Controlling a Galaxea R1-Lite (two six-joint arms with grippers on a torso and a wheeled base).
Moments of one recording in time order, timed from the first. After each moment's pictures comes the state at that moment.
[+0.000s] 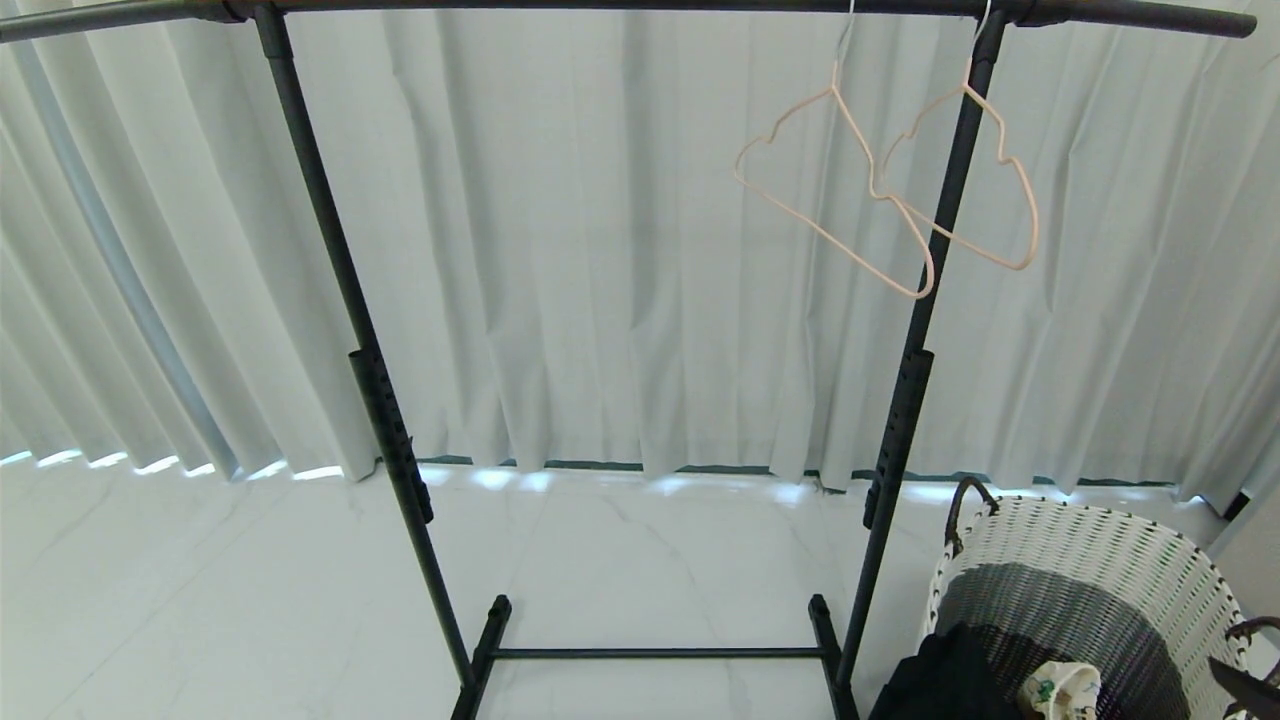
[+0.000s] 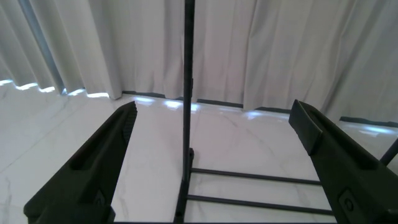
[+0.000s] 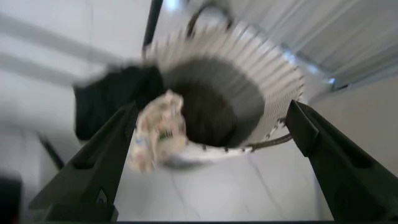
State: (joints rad) left arm 0.00 0.00 0.00 0.00 0.05 0.00; right arm 0.04 0.83 -0.39 0.07 0.02 -0.38
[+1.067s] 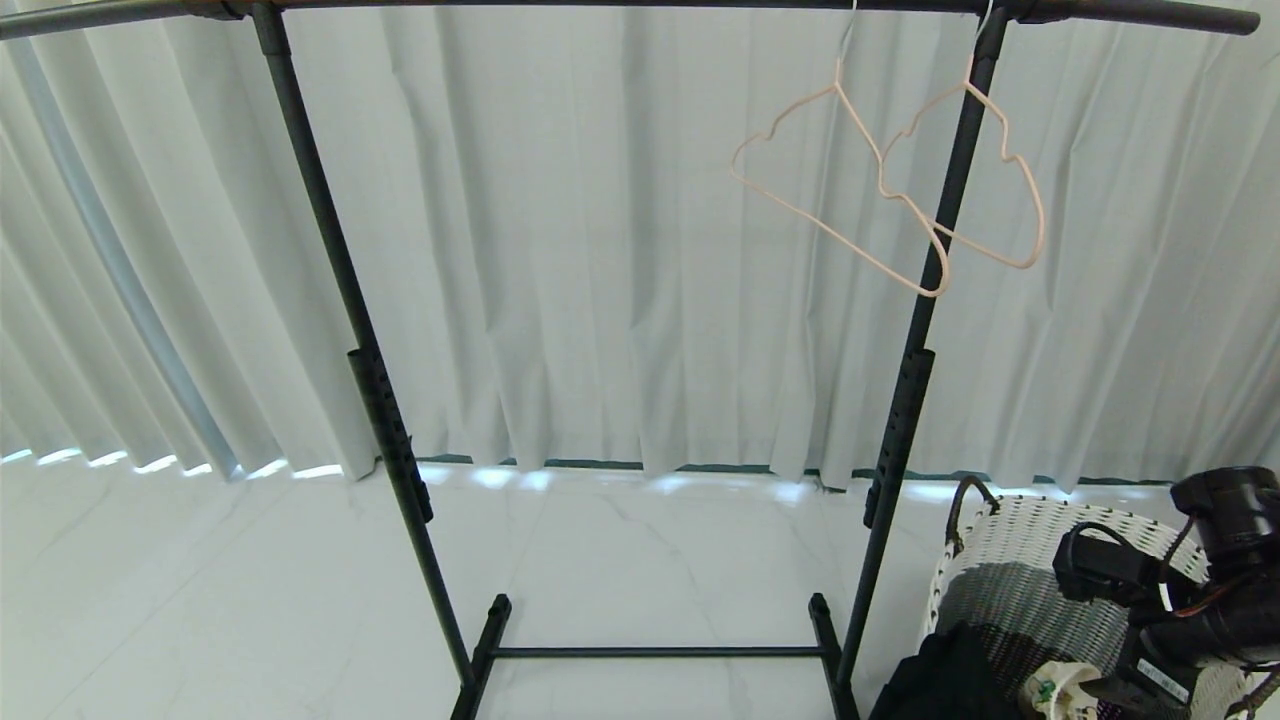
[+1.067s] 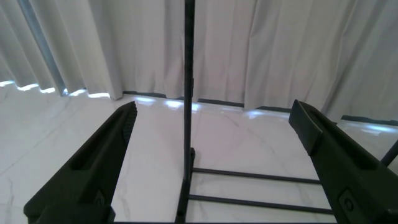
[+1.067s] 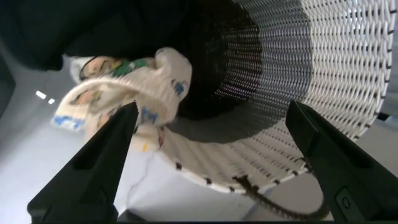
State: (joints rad) left arm 0.00 0.00 0.00 0.00 0.05 0.01; right arm -0.10 1.79 -0.55 -0.18 0.10 -0.95
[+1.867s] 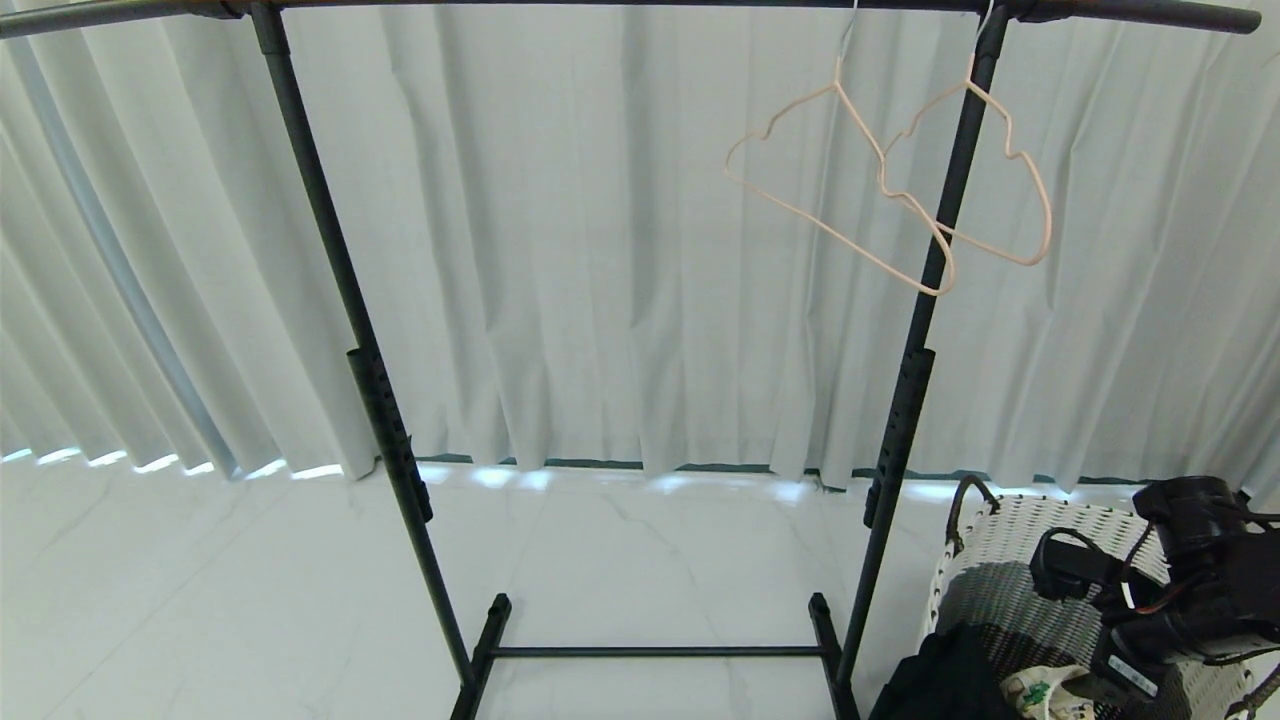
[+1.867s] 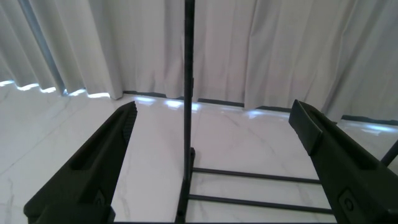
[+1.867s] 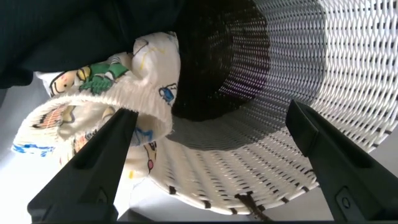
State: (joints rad) left arm 0.00 0.00 0.00 0.00 0.05 0.01; right arm -0.10 1.94 -0.60 -0.25 0.07 -0.94
